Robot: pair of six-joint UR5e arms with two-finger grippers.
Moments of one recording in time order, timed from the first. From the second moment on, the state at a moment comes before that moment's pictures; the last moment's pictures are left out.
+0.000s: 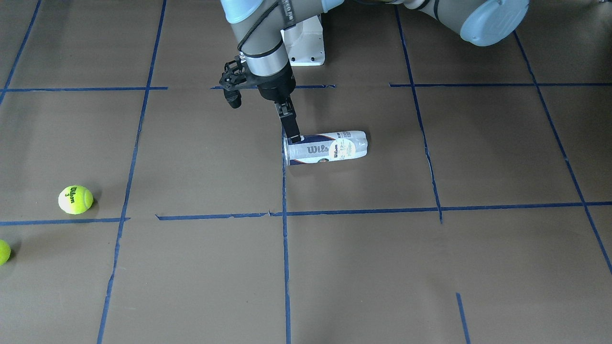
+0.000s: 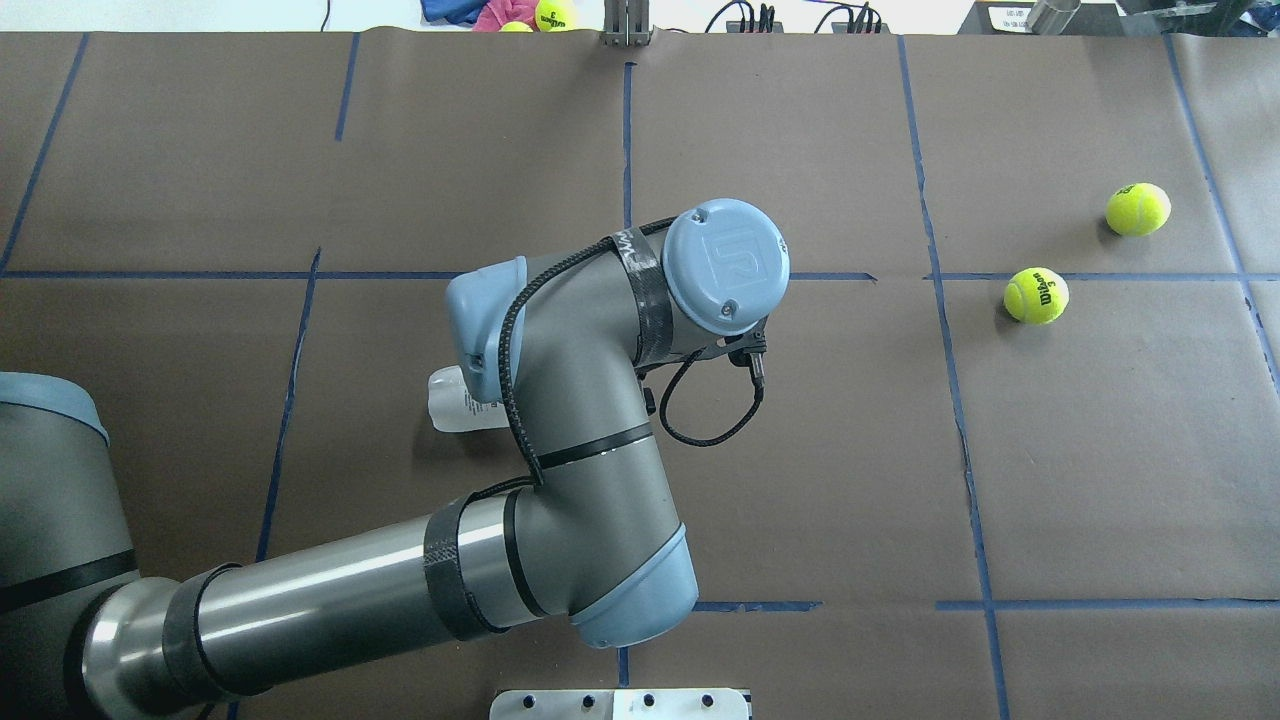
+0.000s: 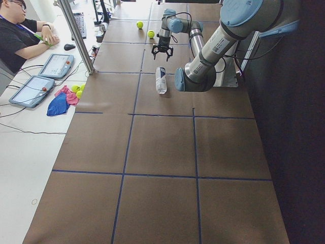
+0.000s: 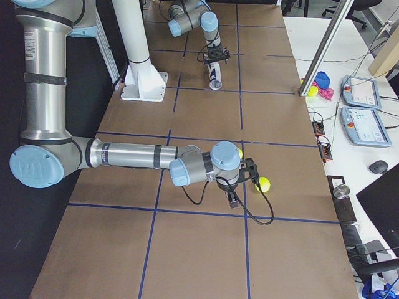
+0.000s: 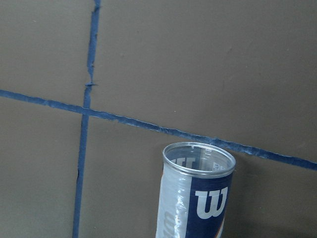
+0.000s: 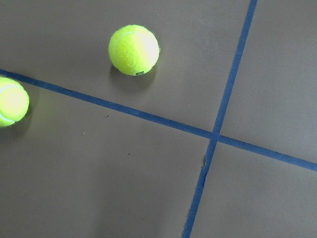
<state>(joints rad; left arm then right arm) -0.43 -2.62 -1.49 -1.10 -1.58 0.17 1.51 -1.64 1.61 -1.26 2.41 -0.05</state>
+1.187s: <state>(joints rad) -0.41 -2.60 -1.32 -1.28 -1.58 0.17 1.51 -1.64 1.61 -1.27 2.41 -0.05</state>
